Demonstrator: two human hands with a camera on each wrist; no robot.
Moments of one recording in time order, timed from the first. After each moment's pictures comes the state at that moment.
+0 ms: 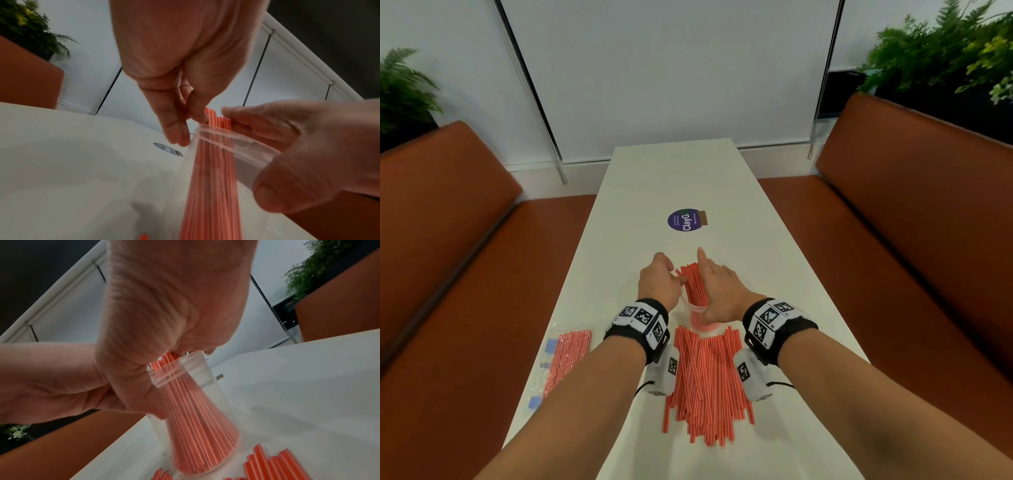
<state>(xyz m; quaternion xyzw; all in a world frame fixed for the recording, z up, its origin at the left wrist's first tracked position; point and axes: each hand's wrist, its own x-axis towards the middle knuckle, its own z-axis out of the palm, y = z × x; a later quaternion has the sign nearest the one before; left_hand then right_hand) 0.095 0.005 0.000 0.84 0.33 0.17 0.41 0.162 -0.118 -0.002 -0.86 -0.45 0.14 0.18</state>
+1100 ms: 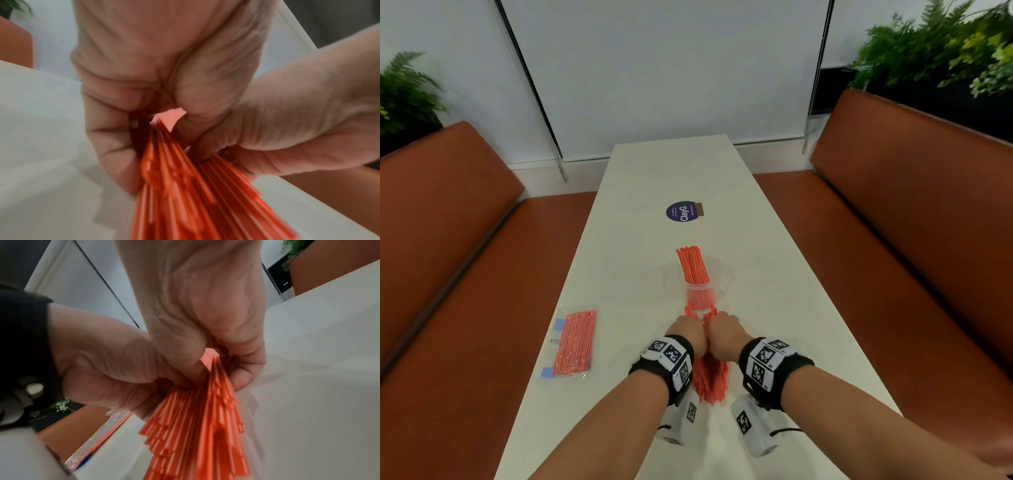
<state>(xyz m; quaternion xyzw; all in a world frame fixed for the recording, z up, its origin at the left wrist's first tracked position) 0.041 -0.081 -0.041 0.91 0.31 -0.21 0.17 0.081 -0.148 -0.054 -0.93 -0.25 0.25 0.08</state>
